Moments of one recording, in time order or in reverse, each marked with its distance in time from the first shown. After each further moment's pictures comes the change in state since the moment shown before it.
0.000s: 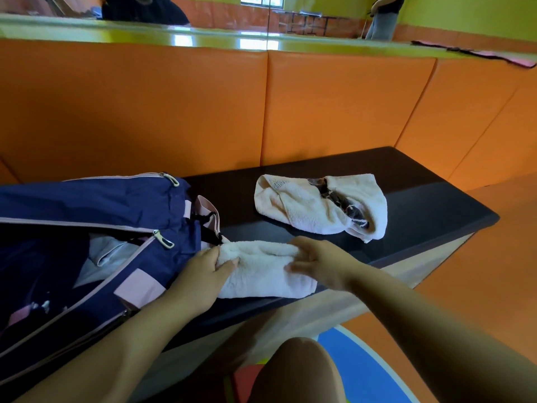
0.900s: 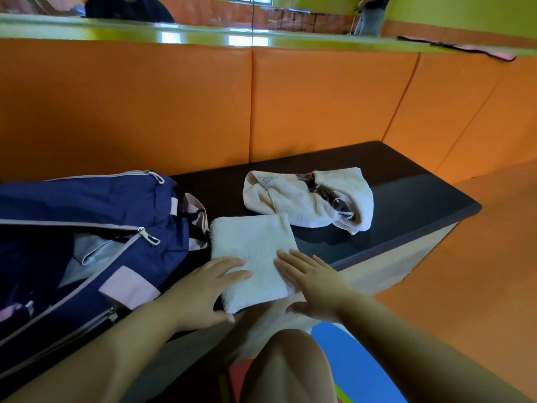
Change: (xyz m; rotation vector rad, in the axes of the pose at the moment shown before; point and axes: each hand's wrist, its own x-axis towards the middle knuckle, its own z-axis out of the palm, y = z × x) left_hand -0.007 -0.020 0.007 0.590 -0.359 0.530; right_hand -0.028 0.034 0.047 -0.522 -0.002 -0.130
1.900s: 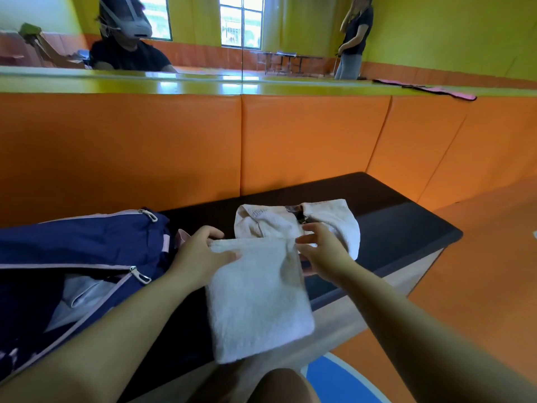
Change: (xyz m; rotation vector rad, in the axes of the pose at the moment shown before) left_hand 0.063 0.022 -0.080 -0.637 0.518 -0.519; right_hand 0.018 0.017 -0.101 1.118 0.390 0.484
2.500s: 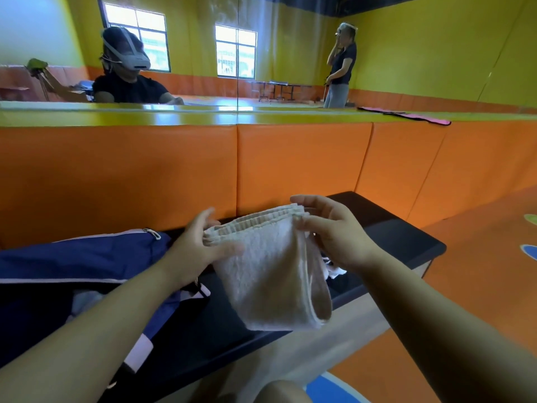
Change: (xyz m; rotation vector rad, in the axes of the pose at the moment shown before) left_hand -0.038 0.061 -0.049 -0.238 -0.205 0.178; right_hand -0.062 -0.079 -0.035 0.391 -0.112 -0.334
